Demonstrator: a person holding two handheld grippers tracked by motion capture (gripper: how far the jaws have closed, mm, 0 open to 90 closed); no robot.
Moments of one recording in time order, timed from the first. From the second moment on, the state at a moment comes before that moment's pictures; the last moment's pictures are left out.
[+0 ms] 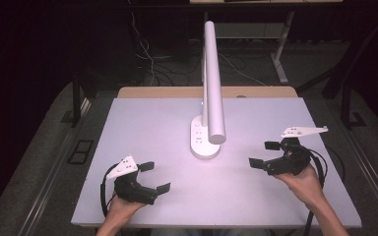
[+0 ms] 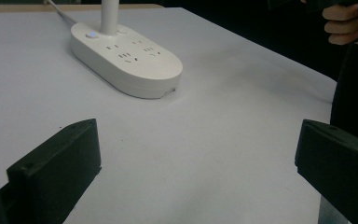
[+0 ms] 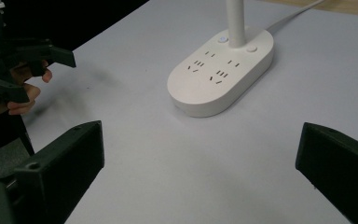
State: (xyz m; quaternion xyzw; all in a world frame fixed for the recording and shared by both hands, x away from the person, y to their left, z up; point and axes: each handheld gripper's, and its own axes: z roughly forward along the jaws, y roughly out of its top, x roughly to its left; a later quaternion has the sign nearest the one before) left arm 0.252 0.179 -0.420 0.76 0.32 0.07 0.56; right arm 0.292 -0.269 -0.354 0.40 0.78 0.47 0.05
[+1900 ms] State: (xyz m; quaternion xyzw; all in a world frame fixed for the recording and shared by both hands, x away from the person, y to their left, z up) left arm 0.254 0.182 -0.420 0.76 0.33 0.08 0.56; right arm 0.398 -0.205 -0.338 0.38 0.81 0.44 0.03
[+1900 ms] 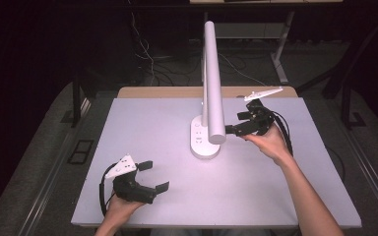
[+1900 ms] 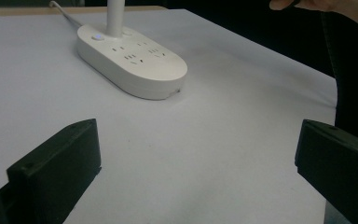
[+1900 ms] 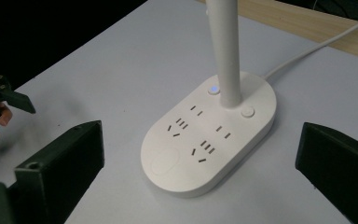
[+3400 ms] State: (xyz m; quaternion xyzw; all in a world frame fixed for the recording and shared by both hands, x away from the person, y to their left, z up) left arm 0.254 0.187 -0.419 0.75 0.33 0.08 0.57; right arm 0.472 -0.172 -0.397 0.39 0.81 0.43 0.02
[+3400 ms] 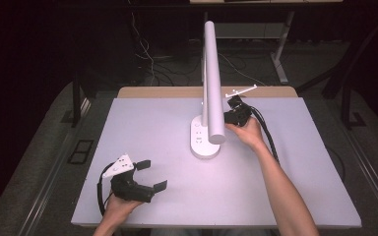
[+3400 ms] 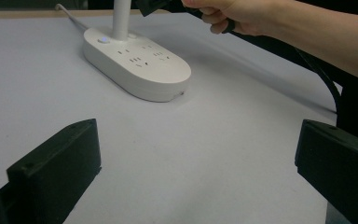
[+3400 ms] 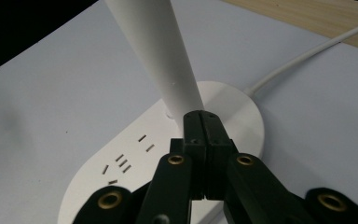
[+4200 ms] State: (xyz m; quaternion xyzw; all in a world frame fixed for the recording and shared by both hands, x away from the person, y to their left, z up) left arm 0.254 0.187 -0.419 0.75 0.33 0.08 0.57; right arm 0.487 -0.169 -0.427 0.41 0.81 0.42 0.00
